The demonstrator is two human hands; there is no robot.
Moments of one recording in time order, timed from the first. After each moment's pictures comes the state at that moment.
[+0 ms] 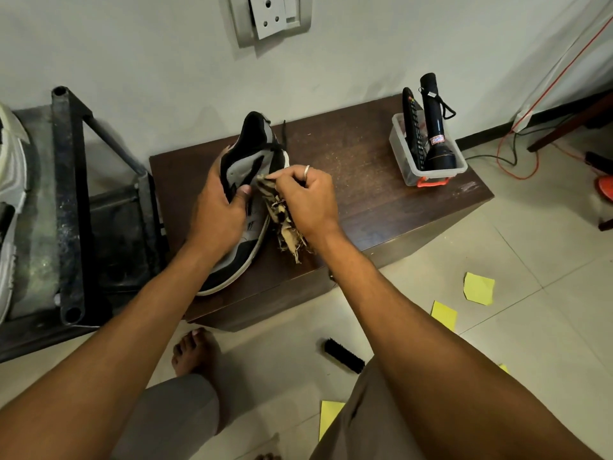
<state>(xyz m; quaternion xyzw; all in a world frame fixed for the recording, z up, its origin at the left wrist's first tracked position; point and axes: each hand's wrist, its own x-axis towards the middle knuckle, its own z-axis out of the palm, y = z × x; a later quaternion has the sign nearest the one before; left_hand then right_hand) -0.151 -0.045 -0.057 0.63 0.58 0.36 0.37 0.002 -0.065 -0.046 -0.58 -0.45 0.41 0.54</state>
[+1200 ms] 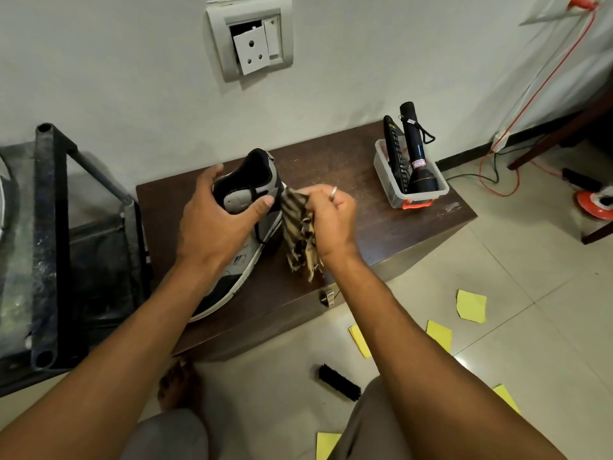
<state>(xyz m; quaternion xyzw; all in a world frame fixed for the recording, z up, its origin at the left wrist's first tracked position) -0.134 -0.046 -0.029 0.61 0.62 0.35 0.33 0.036 -0.074 -0.037 -0.59 -0.36 0.40 0.61</state>
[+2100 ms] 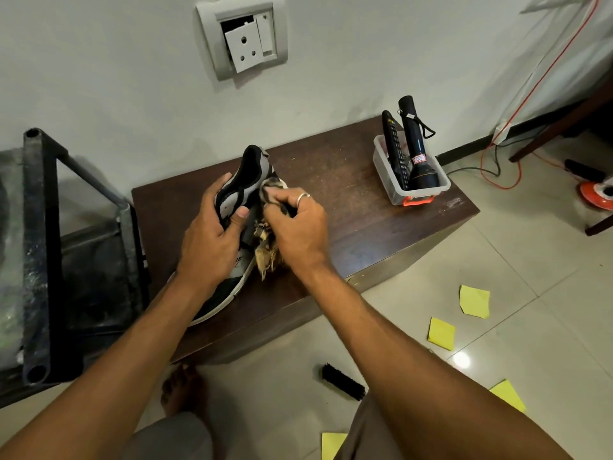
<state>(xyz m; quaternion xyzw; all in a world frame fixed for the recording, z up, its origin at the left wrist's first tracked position) -0.143 -0.046 -0.059 0.67 0.57 0.33 0.33 0.003 -0.071 -0.053 -0.60 -0.44 0.35 0.58</state>
